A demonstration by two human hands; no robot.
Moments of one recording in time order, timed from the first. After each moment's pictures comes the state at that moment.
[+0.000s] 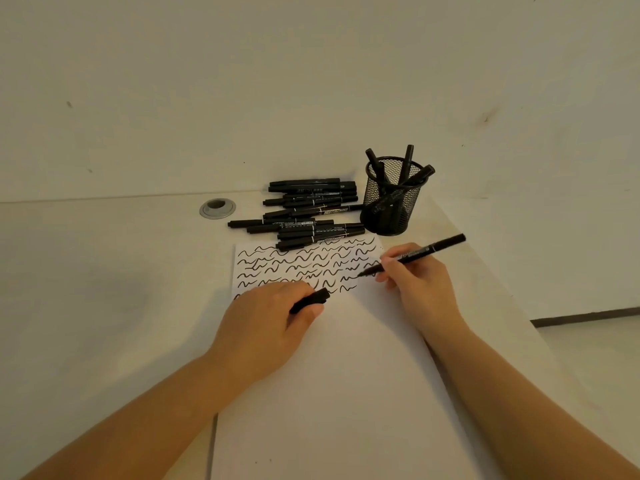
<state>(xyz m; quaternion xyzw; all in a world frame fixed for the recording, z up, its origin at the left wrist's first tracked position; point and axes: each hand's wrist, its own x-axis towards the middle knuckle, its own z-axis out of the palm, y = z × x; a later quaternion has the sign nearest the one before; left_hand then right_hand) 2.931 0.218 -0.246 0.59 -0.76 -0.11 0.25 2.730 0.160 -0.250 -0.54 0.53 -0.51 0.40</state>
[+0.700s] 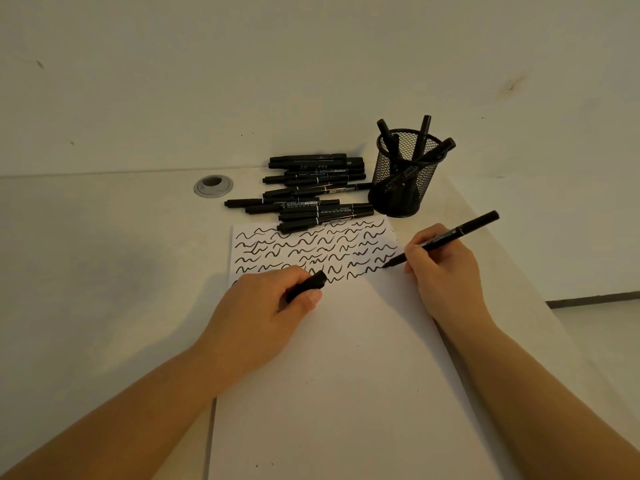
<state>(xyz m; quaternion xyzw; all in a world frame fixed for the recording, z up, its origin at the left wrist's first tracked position) 2.942 0.214 -0.257 0.58 -0.73 -0.22 0.30 2.723 0.156 -0.260 -0.56 0.58 -0.50 0.31</state>
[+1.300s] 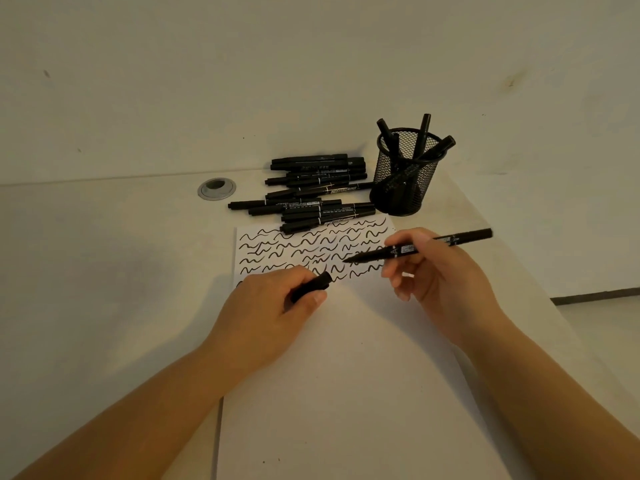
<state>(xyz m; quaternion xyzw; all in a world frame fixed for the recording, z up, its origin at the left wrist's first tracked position) 2.939 0.216 -0.253 0.57 -0.74 -0.22 0.29 2.731 0.176 -0.237 -0.49 0.33 -0.50 0.63</state>
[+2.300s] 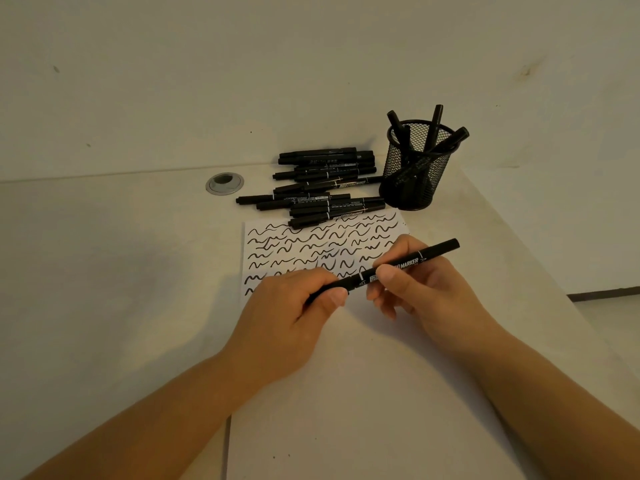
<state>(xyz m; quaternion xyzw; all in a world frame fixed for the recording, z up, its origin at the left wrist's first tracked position) 2.928 0.226 -0.246 0.51 -0.74 -0.23 0.36 2.745 0.190 -0.248 -0.58 0.31 -0.45 0.61</state>
